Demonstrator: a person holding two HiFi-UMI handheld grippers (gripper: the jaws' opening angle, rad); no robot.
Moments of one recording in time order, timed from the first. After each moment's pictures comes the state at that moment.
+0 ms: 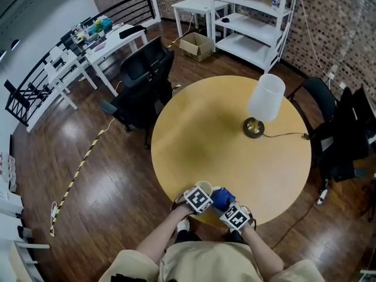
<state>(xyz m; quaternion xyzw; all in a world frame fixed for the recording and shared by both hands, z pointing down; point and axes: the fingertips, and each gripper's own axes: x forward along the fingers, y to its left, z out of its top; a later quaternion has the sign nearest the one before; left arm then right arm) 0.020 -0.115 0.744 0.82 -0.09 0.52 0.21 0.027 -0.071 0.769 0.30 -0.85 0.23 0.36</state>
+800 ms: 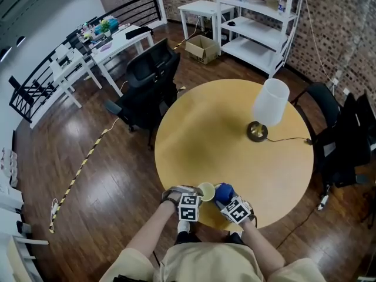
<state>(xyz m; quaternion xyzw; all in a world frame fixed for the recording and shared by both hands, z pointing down) -0.013 -0.110 0.741 0.80 0.10 0.56 -0.17 0.038 -0.110 0.761 0.33 -0.84 0.22 0.36</state>
